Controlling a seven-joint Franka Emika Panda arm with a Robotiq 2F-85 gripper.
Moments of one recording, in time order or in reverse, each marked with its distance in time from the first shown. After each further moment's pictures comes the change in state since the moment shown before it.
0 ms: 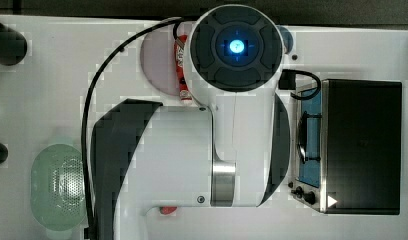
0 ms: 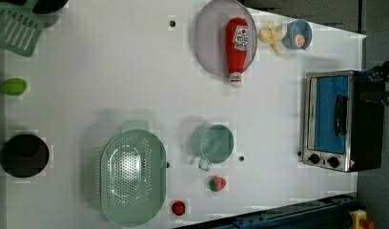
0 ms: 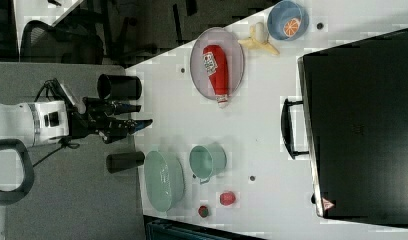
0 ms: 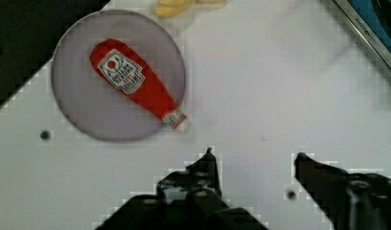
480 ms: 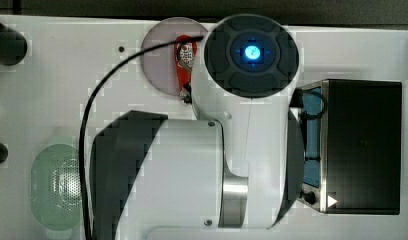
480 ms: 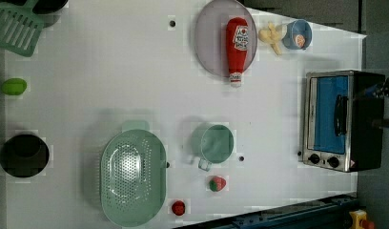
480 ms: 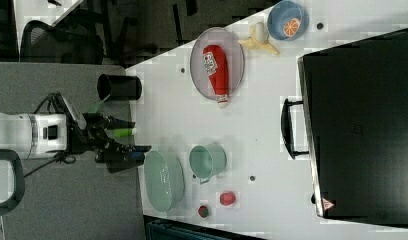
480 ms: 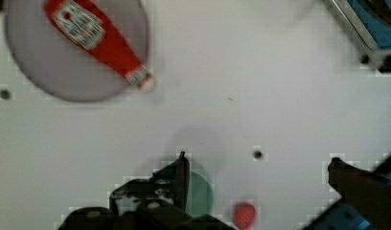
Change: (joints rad) arm -0.072 -0.036 0.058 -0.001 0.022 -0.114 -0.030
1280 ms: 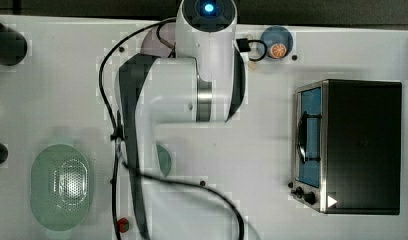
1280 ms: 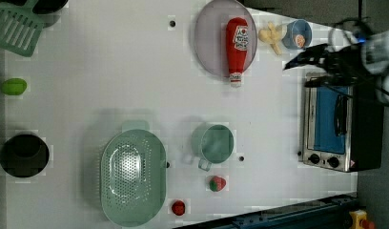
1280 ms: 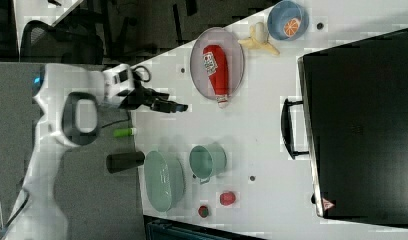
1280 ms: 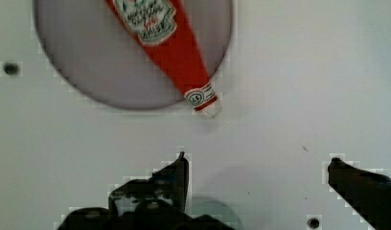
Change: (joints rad) arm 0.009 0.391 0.063 0.059 0.010 0.265 -0.203
